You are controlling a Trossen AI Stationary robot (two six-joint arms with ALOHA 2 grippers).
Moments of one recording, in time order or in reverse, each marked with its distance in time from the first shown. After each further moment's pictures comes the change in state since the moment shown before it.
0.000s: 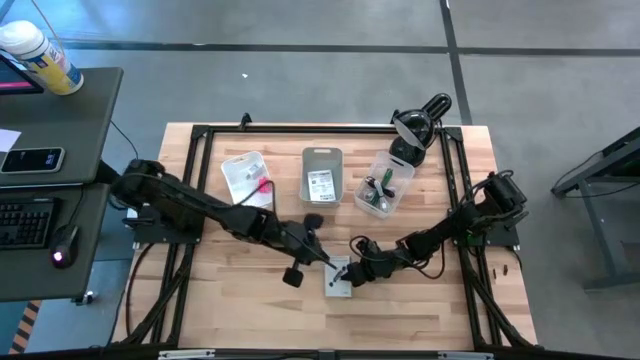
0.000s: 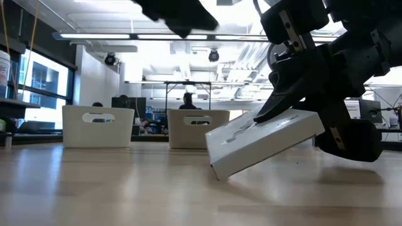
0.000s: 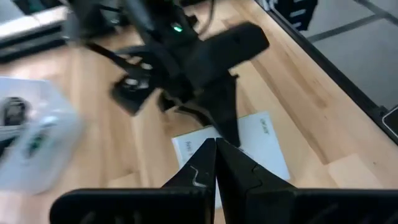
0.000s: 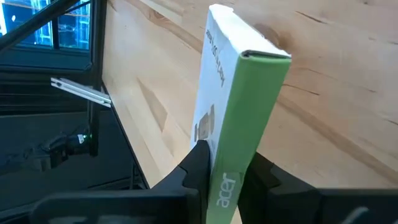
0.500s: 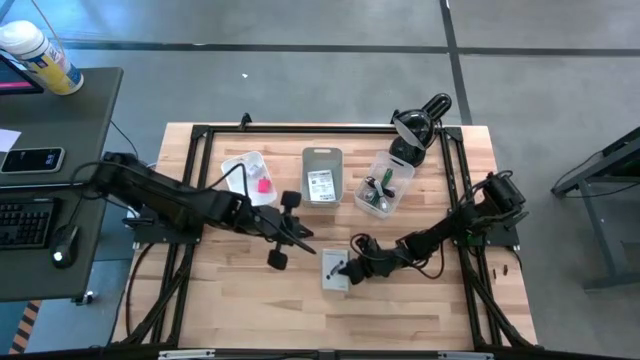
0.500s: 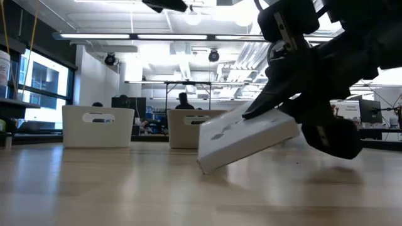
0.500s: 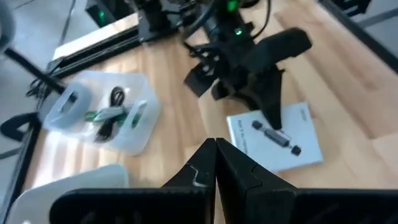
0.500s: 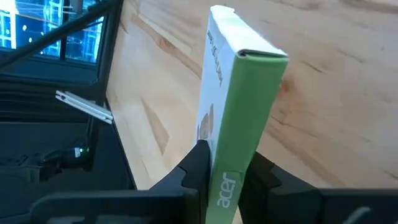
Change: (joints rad) left arm 0.000 -0.240 0.001 -0.247 -0.202 0.071; right arm 0.000 0.002 -0.004 0.075 0.064 -0.064
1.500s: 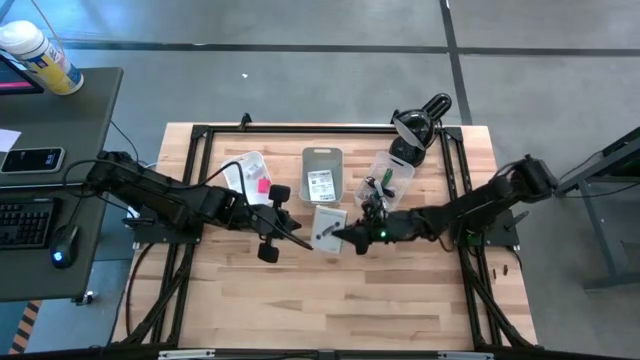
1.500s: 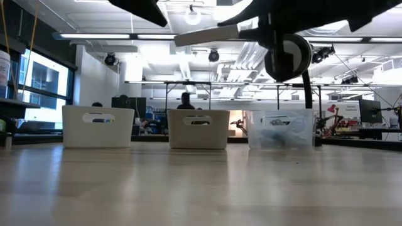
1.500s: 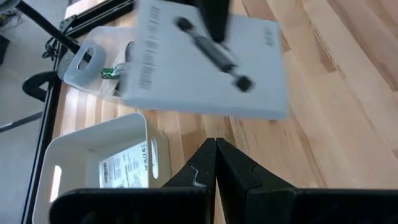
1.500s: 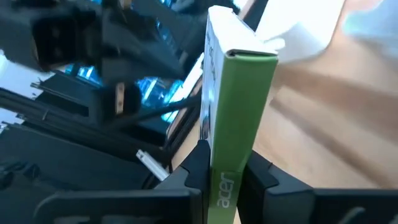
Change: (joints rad) left arm 0.000 -0.063 0.000 -0.209 -0.081 -0.028; right arm -0.163 -0.310 0.002 0.035 0.040 -0.355
